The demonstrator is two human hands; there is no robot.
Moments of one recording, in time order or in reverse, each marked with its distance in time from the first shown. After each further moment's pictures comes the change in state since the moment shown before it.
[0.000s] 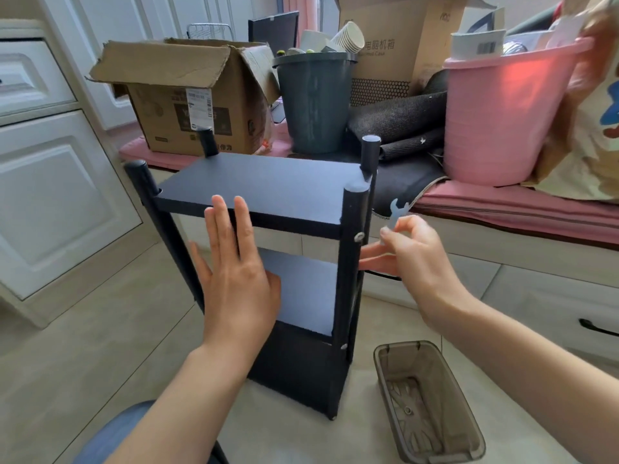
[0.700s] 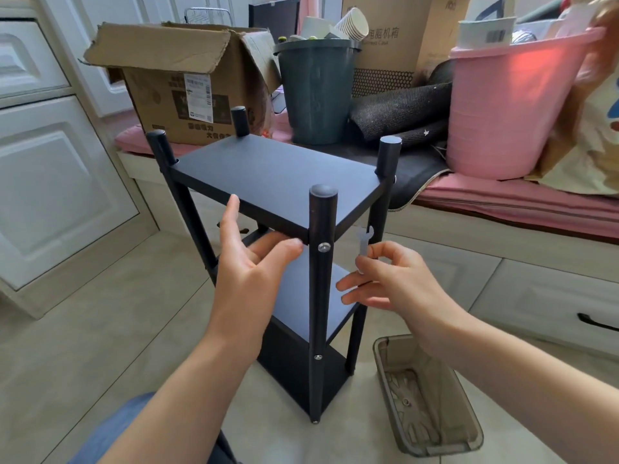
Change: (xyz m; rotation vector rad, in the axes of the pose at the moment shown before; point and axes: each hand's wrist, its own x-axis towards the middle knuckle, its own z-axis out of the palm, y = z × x) left_hand -0.005 0.019 -0.023 -1.250 -0.116 -0.338; right_hand -0.021 0.017 0.014 -0.134 -0.149 0.167
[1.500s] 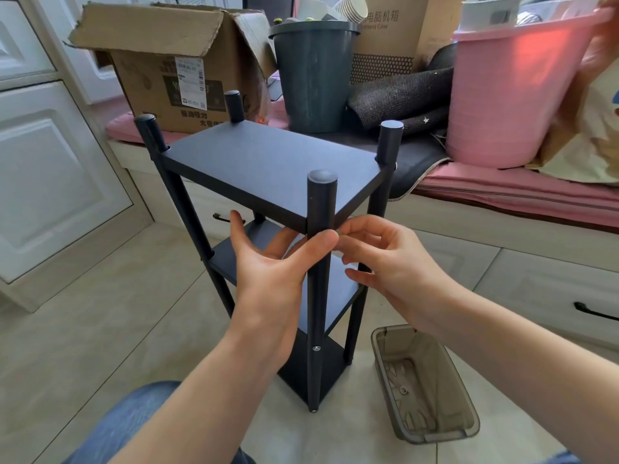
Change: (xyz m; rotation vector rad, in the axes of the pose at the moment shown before) left_hand -0.006 -0.015 0.024 -0.328 -0.012 -0.163; right_hand 0.013 -0.003 0.005 0.079 -0.039 -0.125
